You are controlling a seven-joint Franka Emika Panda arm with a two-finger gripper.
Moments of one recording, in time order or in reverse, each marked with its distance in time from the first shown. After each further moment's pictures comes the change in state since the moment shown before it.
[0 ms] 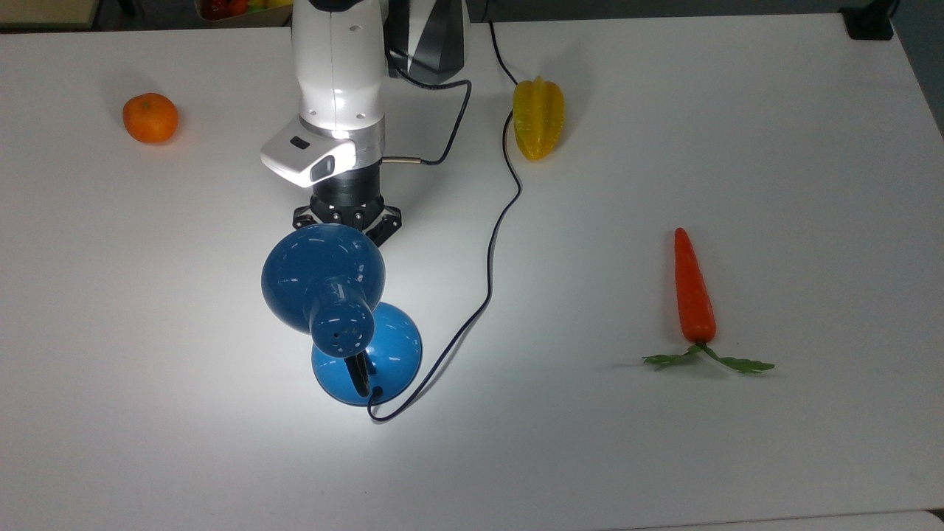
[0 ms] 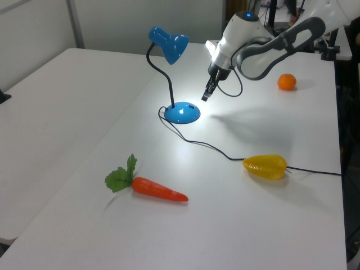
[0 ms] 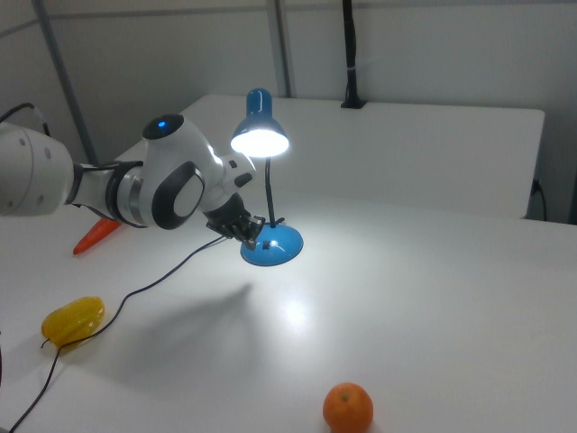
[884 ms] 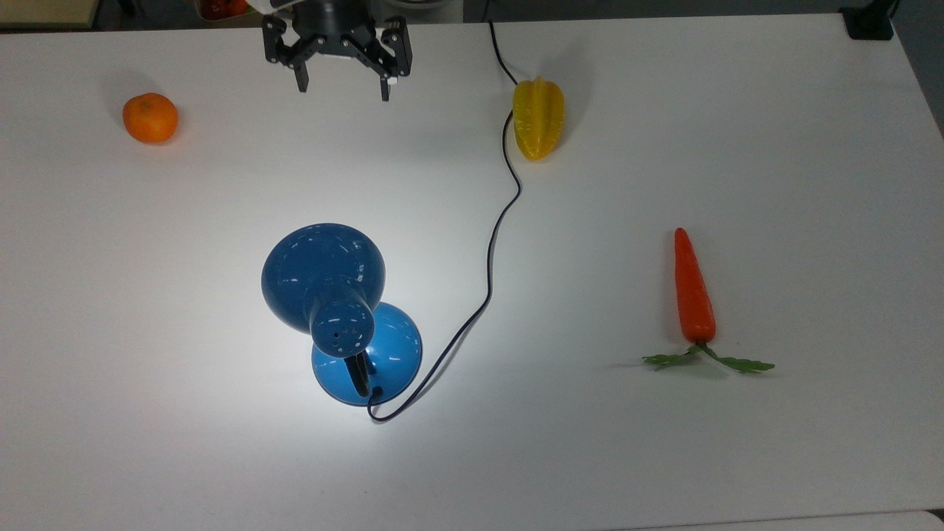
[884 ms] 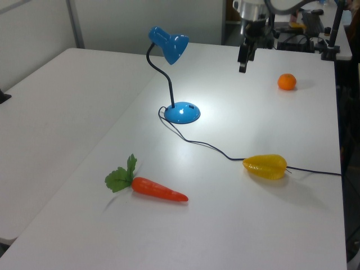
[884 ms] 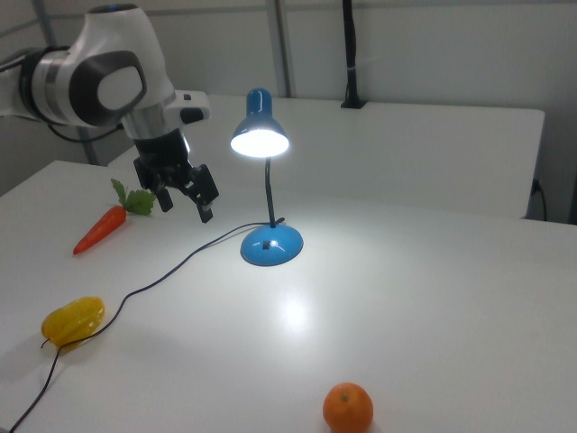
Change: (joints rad) arm 0.006 -0.355 0.001 0.050 0.000 -0.733 0.158
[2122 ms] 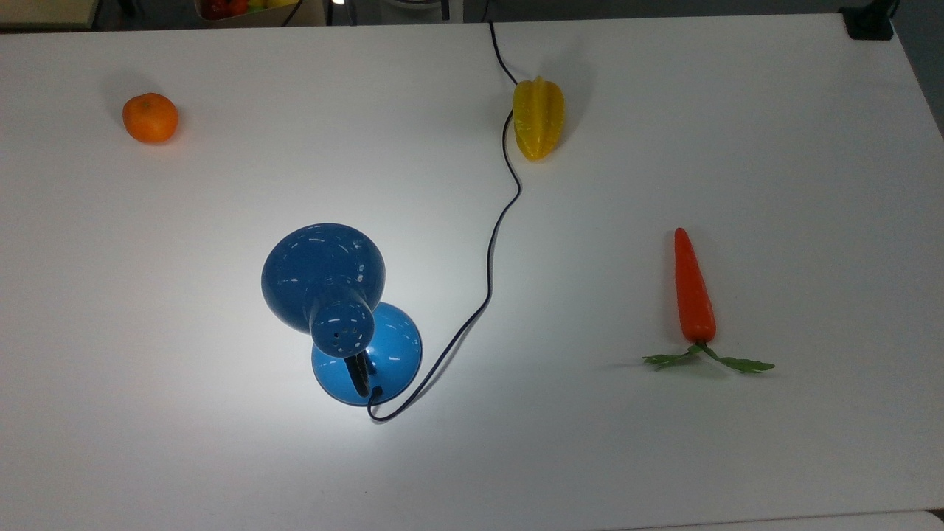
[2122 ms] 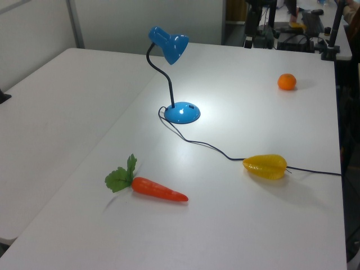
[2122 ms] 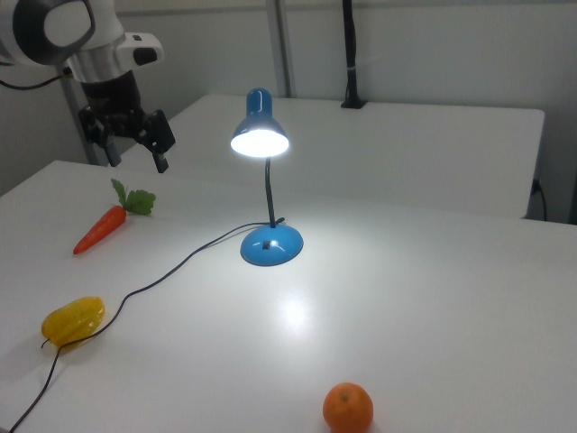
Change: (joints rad) arm 0.009 -0.036 0.080 0.184 0.070 -0.199 -0.112
